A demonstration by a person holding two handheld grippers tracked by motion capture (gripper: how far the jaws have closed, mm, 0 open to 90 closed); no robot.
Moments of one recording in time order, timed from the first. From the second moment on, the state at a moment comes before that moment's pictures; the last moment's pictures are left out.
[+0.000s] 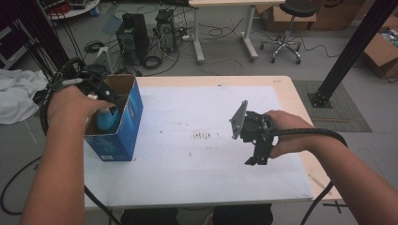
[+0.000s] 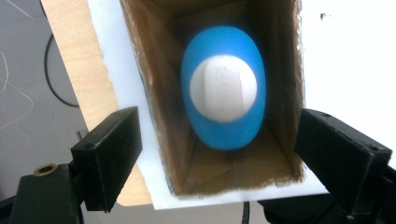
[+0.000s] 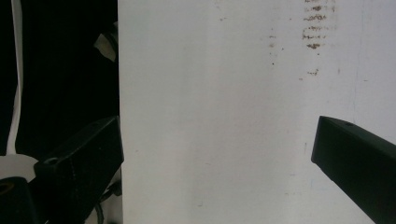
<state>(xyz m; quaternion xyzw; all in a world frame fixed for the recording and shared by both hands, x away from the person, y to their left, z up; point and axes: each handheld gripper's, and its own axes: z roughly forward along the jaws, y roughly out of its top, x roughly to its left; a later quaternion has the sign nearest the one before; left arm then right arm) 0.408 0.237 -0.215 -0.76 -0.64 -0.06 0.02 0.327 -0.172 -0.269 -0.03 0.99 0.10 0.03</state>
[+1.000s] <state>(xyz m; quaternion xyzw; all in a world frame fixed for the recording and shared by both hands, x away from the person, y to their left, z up) 0.384 0.209 -0.164 -0.82 -0.57 -0.07 0.01 0.324 -0.177 -0.264 -0.02 0.99 0.10 0.04</state>
